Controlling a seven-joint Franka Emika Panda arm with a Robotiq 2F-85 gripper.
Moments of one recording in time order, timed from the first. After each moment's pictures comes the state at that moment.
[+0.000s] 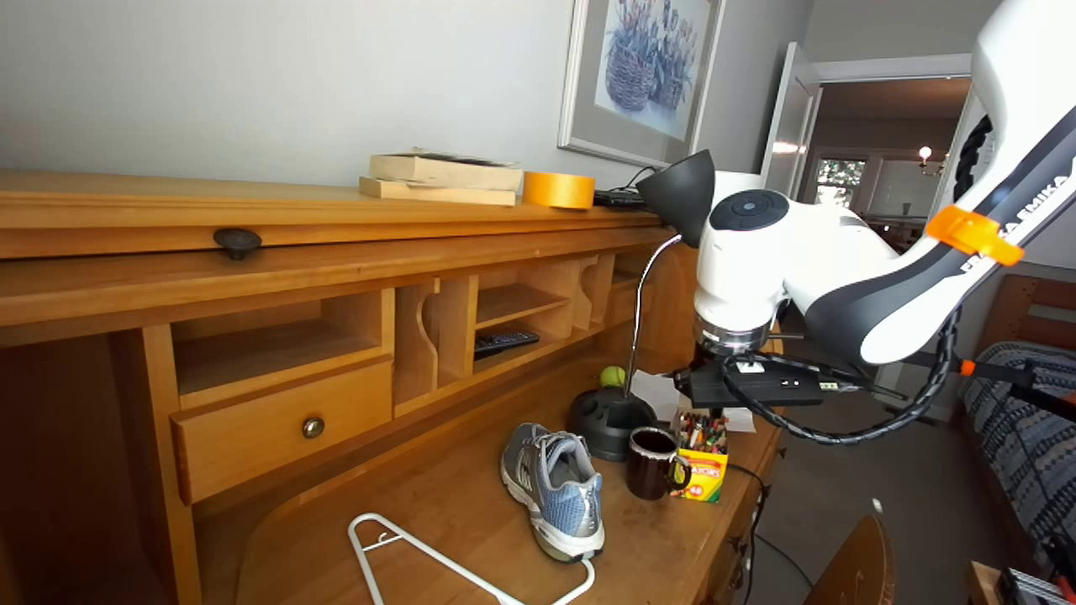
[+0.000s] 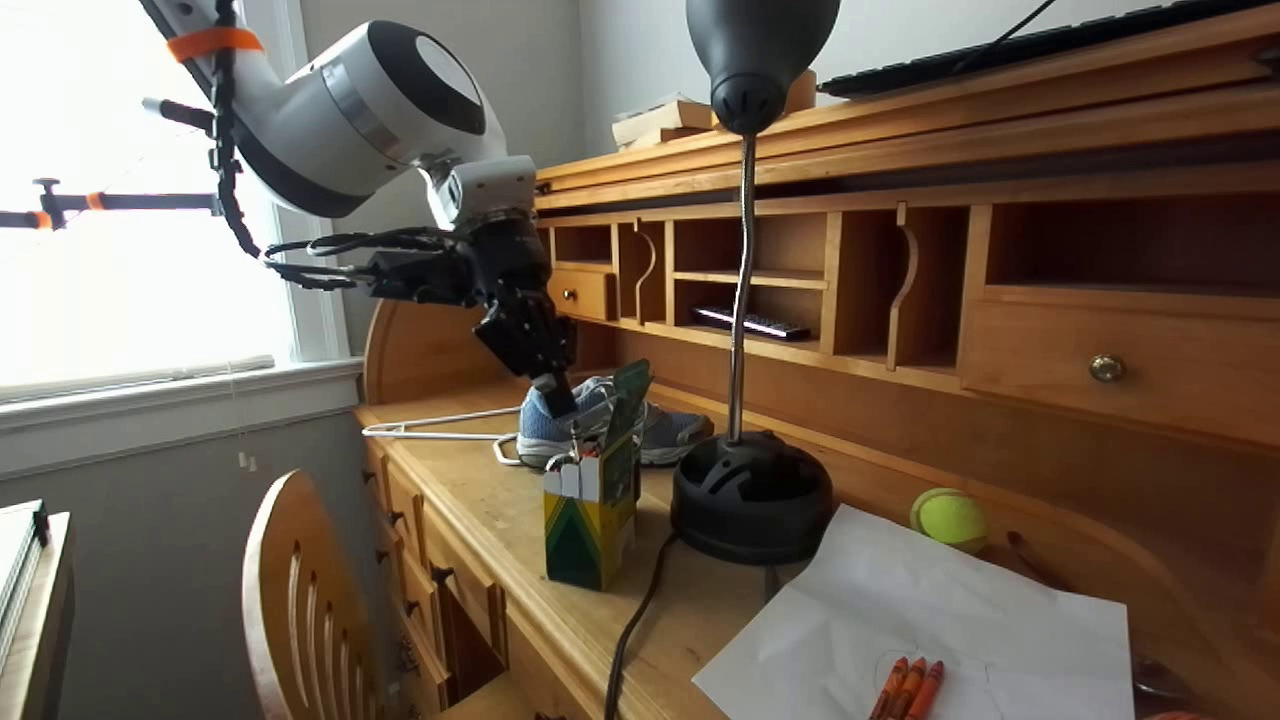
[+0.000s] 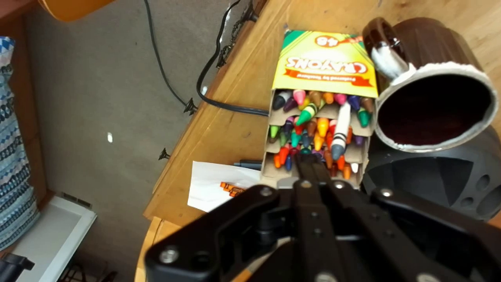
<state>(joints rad) -0.10 0.03 -0.12 -2.52 -0.97 2.52 1.67</state>
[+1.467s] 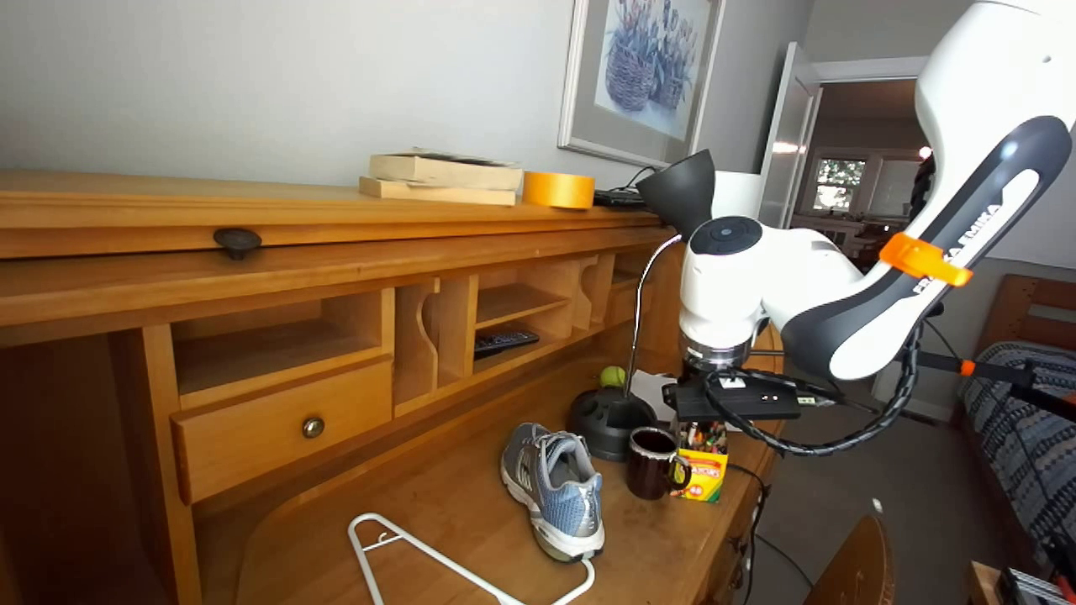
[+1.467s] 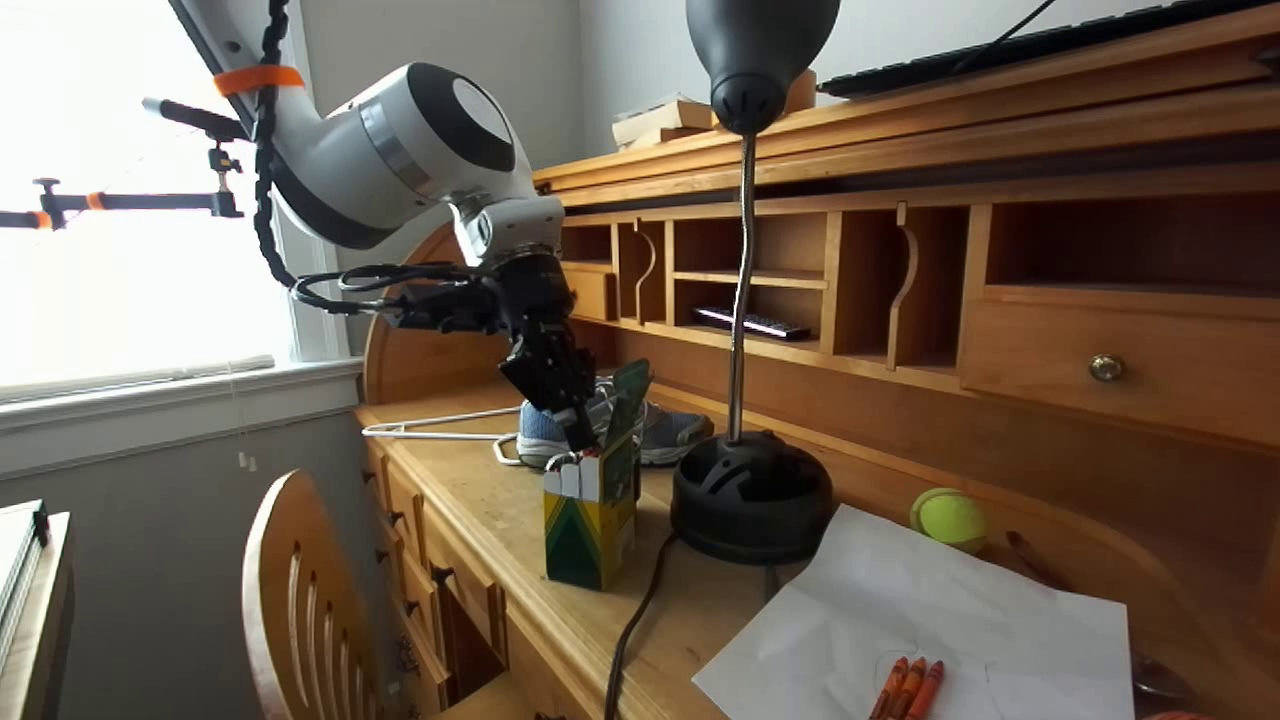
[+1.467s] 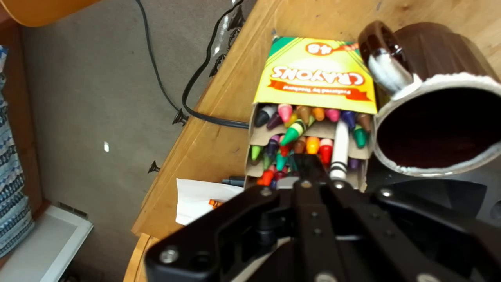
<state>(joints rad) -0.10 0.15 -0.15 -2.46 -0.97 2.57 1.67</state>
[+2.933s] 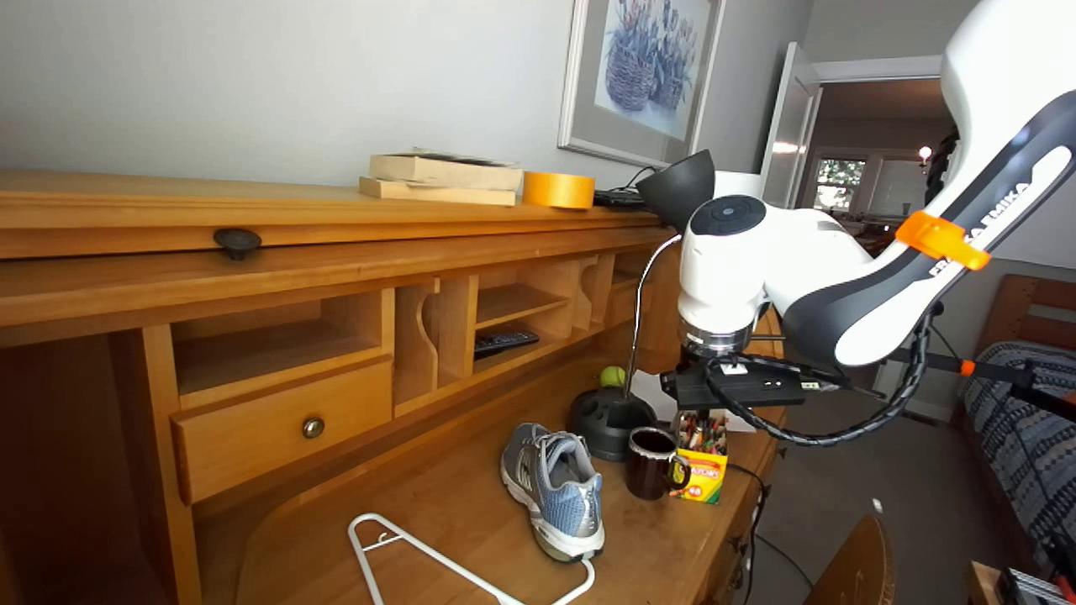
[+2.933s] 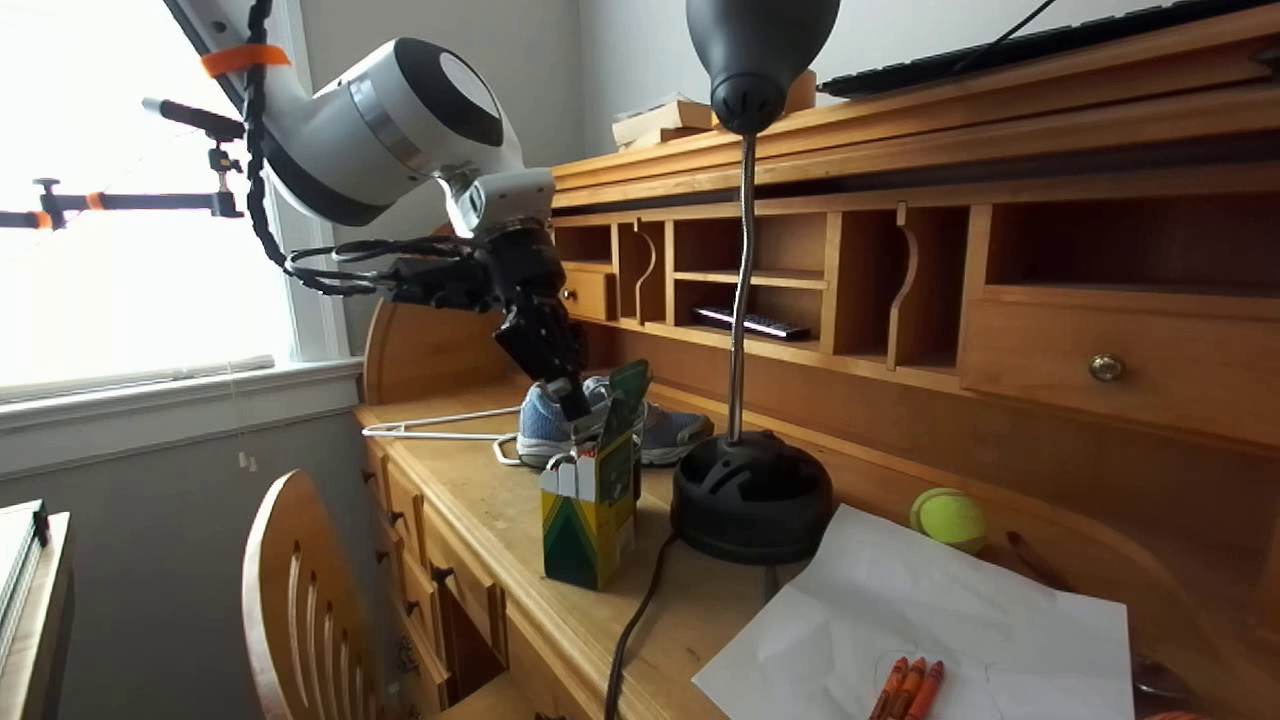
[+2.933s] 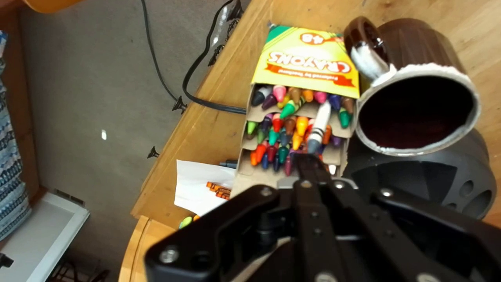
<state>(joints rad) -0.09 0.09 -0.12 -2.47 -0.95 2.51 1.64</state>
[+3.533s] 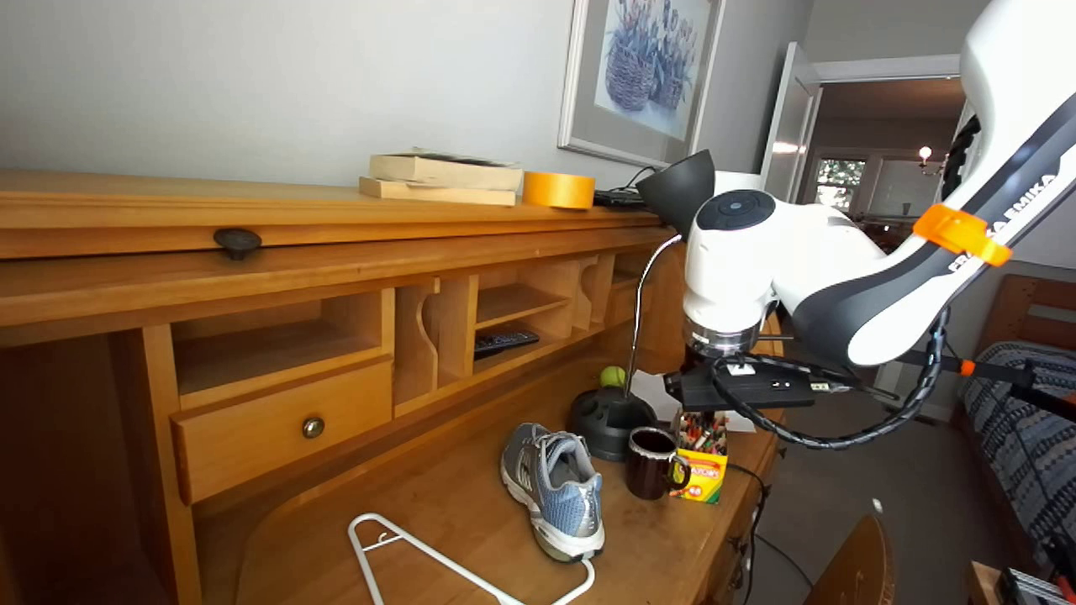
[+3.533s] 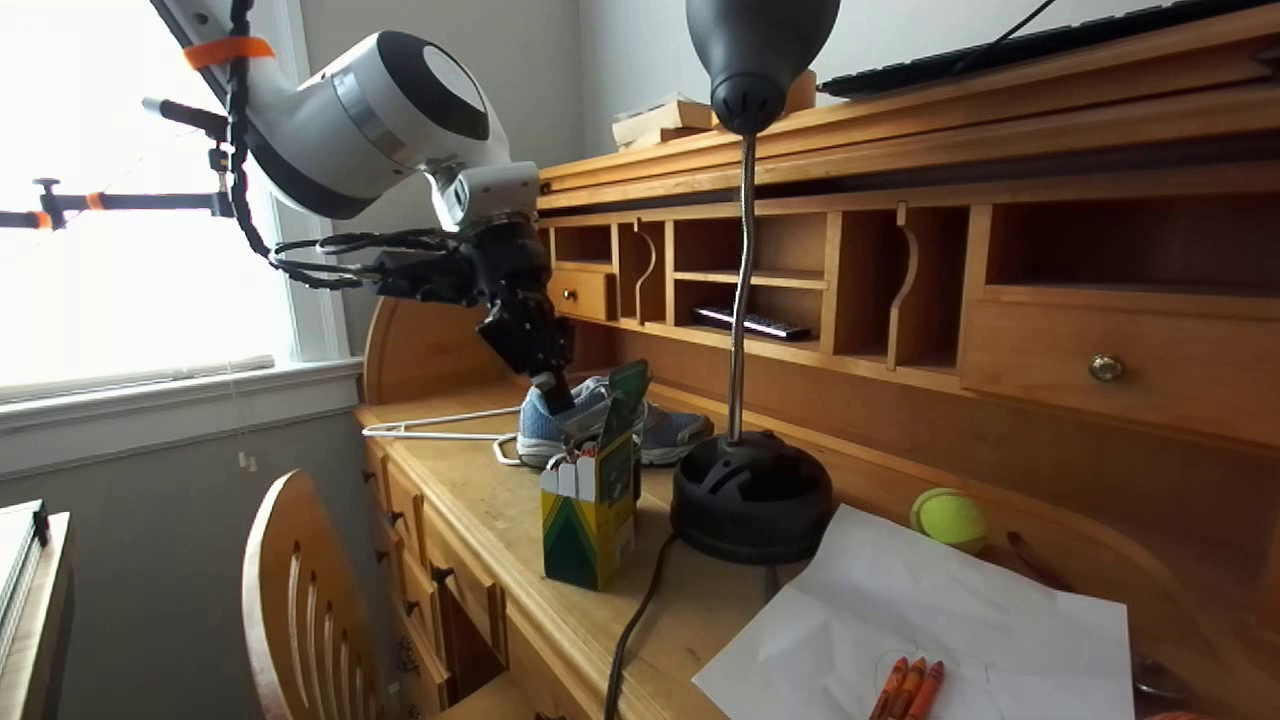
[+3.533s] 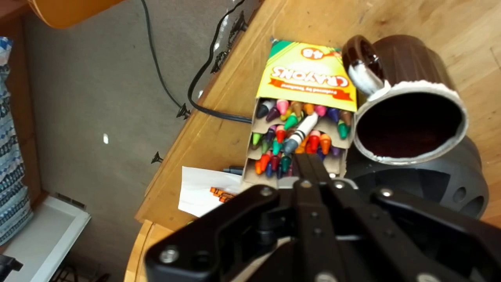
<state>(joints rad) -0.09 0.05 -0.10 -2.50 -0.93 2.50 1.64</state>
